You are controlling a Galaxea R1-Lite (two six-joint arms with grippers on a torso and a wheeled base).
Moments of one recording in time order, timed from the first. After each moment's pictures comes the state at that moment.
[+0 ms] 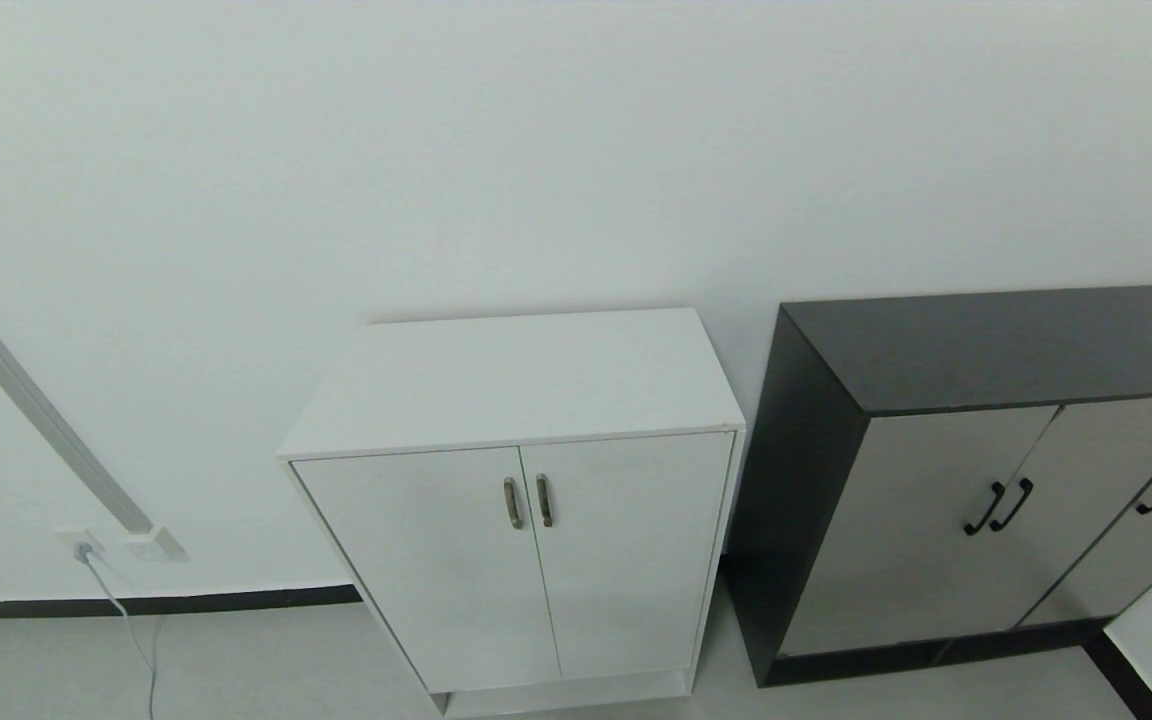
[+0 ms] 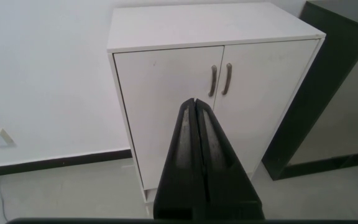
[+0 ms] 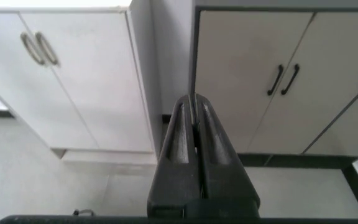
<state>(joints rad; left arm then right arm) 0.00 0.00 0.00 0.00 -0.04 0.00 0.04 0.09 0.00 0.00 0.06 -0.03</state>
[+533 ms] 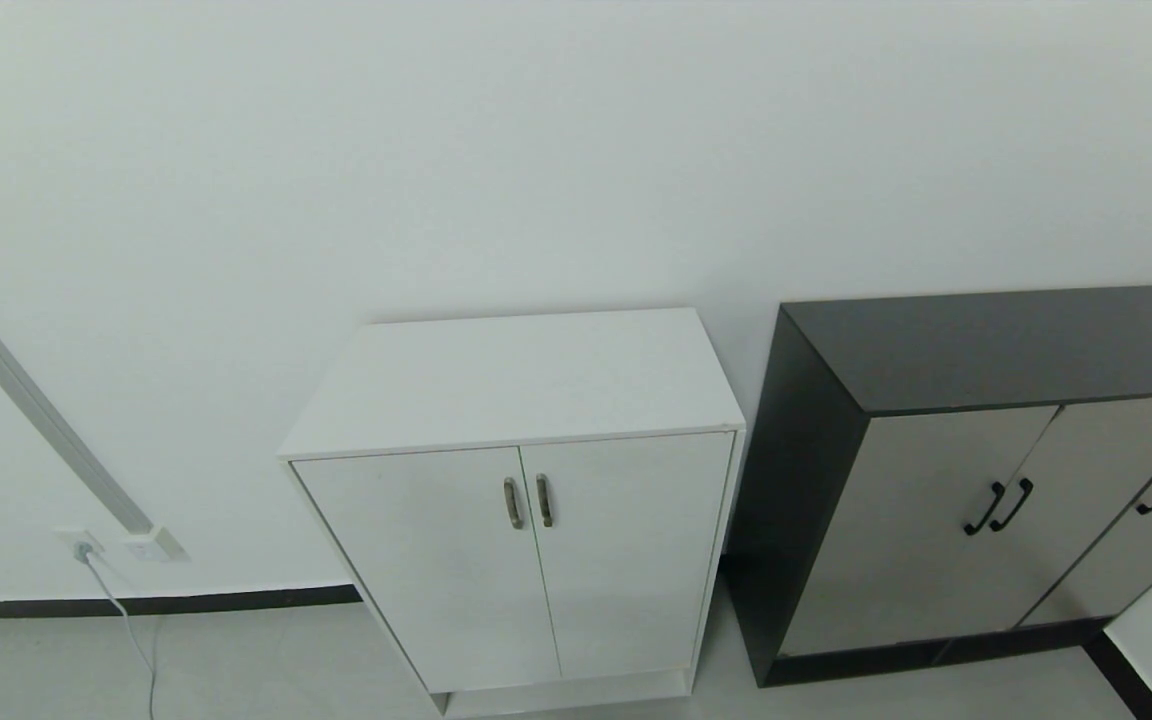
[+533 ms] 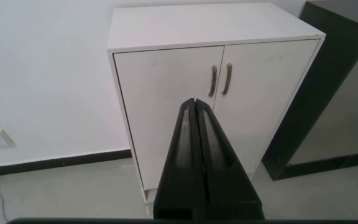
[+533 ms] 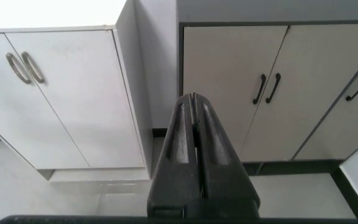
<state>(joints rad) 0.00 0.00 0.00 0.00 -0.04 0.00 0.00 0.01 0.00 0.00 0.06 -0.02</state>
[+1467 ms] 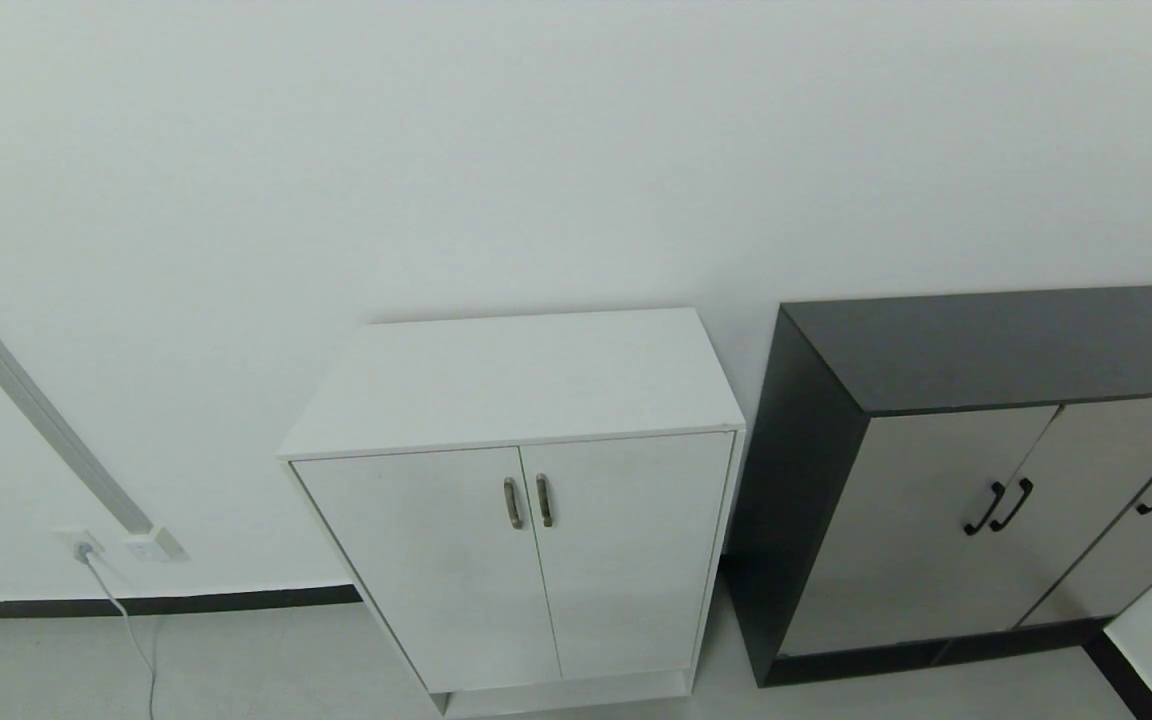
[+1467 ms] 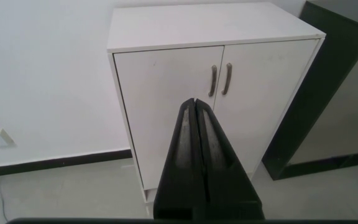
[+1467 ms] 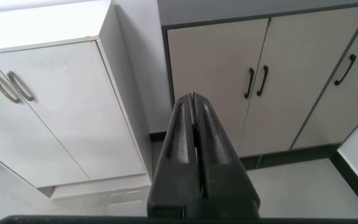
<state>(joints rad) 0.00 0.00 0.00 0.00 -0.04 0.00 0.00 0.00 0.00 -0.01 -0.02 0.04</state>
